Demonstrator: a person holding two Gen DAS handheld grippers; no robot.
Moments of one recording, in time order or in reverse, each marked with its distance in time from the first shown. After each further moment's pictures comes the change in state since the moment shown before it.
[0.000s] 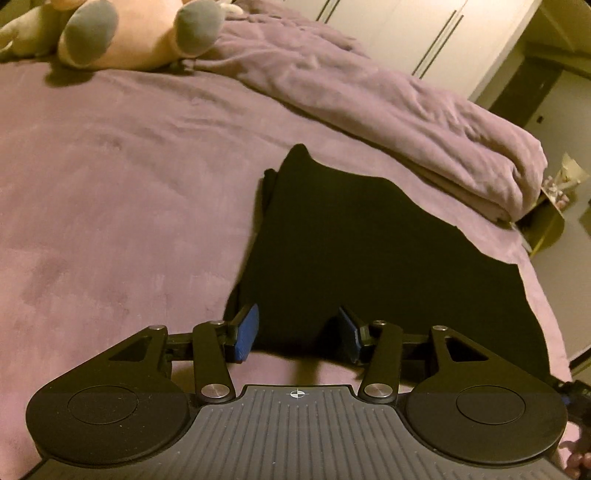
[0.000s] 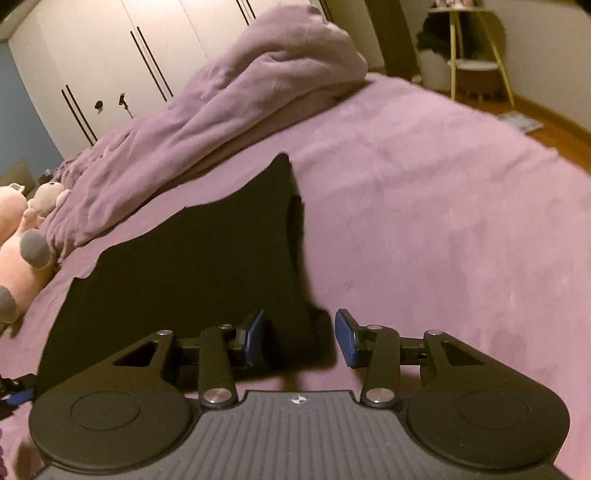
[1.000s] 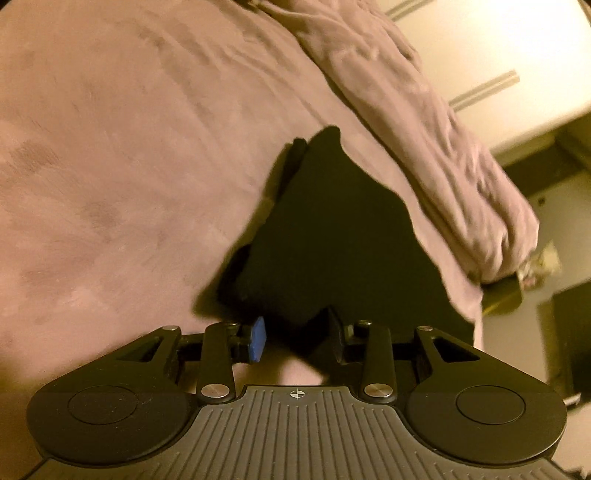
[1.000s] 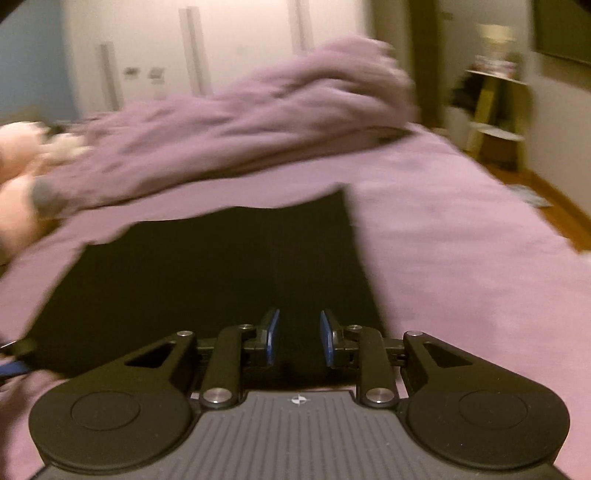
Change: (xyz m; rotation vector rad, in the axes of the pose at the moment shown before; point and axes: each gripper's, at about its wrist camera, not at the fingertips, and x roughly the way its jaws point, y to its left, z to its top) left arm 0.025 0.040 0.001 -0.416 0.088 -0.166; right arm -0.018 0.098 -0.015 -0.268 -0.069 -0.039
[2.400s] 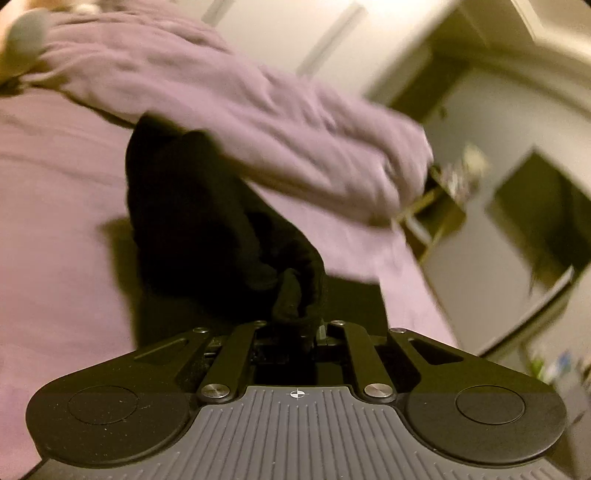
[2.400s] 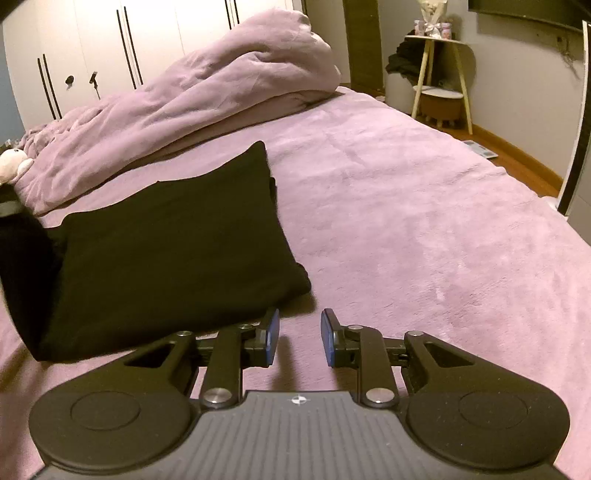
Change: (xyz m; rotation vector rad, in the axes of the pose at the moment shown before) left arm 0.061 -0.197 -0.057 0.535 0.011 -0.155; right arm -0.007 -0.062 -0.039 0.162 0.057 -0.192
